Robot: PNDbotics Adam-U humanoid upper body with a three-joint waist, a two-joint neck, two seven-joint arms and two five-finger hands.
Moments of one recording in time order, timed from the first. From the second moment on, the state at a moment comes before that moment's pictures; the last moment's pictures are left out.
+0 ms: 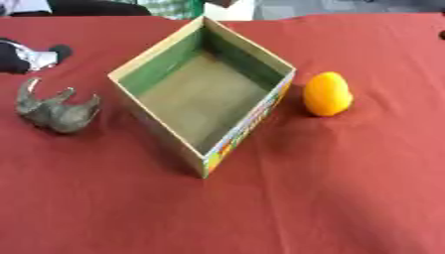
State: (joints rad) left arm -0.74 0.87 -0.11 -1.64 -0.83 -0.12 -0.66; right arm -0.44 -0.54 0.04 -1.98 0.09 0.30 -0.26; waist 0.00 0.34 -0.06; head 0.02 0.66
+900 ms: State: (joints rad) left arm -0.81 0.86 -0.19 -1.35 -0.89 -0.20 -0.90; right arm -0.43 -0.54 0.04 -1.98 0.09 0.30 -0.25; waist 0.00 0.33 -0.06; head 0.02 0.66
